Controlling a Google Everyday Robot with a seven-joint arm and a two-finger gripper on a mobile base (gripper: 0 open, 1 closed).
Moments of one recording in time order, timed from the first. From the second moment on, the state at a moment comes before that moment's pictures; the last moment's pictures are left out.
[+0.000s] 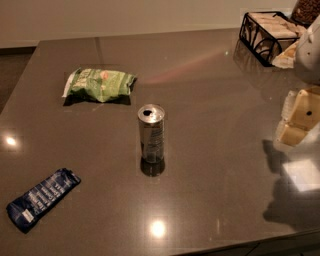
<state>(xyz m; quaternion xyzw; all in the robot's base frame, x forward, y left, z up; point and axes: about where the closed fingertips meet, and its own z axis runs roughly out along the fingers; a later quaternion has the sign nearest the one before) 0.438 -0.216 0.979 -0.60 0.78 -0.04 0.16</state>
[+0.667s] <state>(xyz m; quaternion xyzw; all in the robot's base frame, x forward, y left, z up) 0.465 -0.208 0.982 -0.60 0.78 -0.04 0.18</state>
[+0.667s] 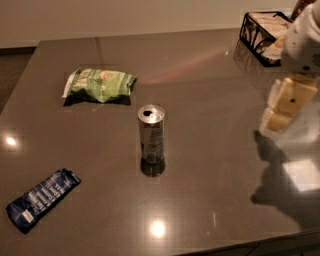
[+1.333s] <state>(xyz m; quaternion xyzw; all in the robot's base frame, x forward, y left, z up) 0.553 -0.175 0.992 -0.58 0.78 -0.02 0.22</state>
